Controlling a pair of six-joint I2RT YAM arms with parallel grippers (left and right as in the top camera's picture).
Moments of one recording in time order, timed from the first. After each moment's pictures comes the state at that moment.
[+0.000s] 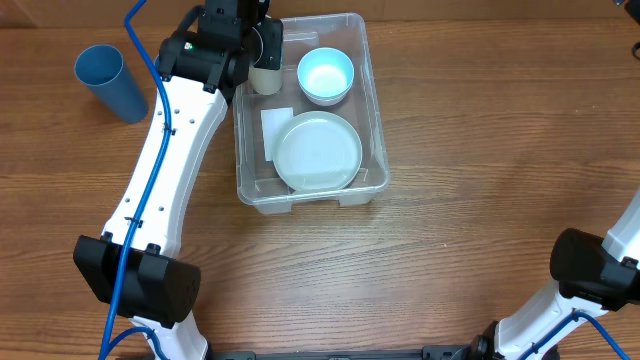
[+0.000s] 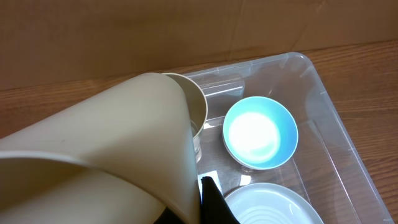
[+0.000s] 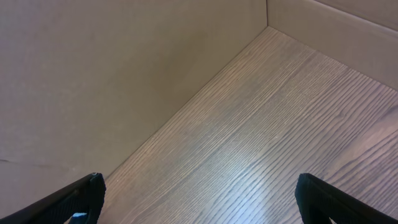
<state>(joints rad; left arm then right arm) -0.29 1.90 2.02 -0.87 -0.10 -0.12 -0.33 1.95 2.61 -1.32 0.07 0.49</state>
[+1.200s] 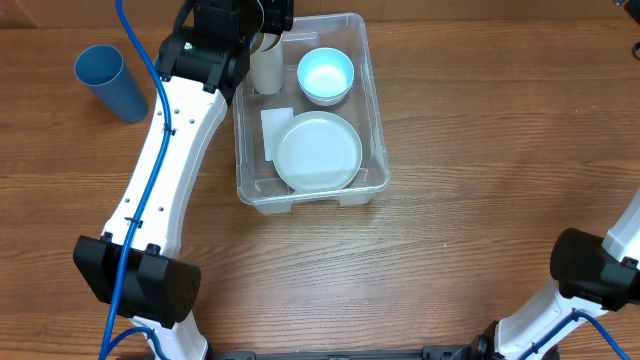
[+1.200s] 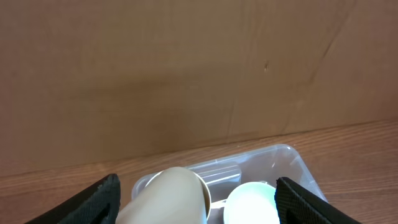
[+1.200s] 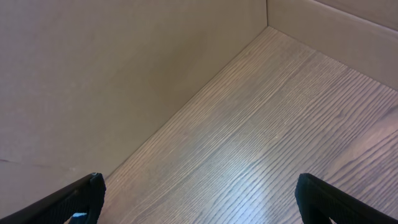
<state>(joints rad) -0.29 1.90 2.02 -0.55 -0.13 -0.07 -0.33 1.95 2.61 -1.32 0.07 0.49</state>
